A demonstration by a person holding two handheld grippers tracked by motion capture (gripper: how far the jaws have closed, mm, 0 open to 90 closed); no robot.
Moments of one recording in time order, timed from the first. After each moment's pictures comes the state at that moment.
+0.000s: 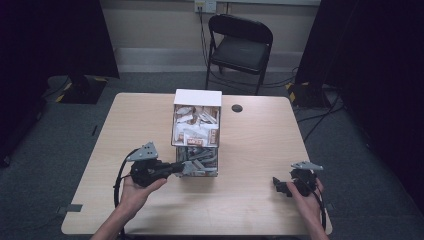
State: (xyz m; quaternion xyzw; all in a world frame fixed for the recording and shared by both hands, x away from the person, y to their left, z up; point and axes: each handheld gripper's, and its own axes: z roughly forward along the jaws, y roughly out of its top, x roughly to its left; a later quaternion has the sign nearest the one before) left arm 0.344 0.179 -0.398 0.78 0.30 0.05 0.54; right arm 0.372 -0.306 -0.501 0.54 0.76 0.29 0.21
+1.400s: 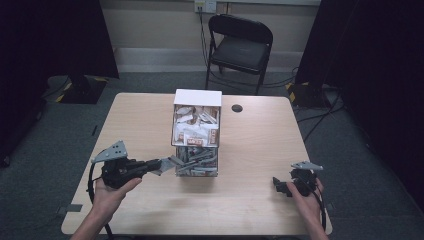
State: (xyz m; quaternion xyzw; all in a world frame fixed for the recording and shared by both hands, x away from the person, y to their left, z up) left arm 0.325 0.236 -0.377 0.76 0.33 0.07 0.55; right arm 0.372 -0.306 -0.501 0.54 0.76 0.29 0.21
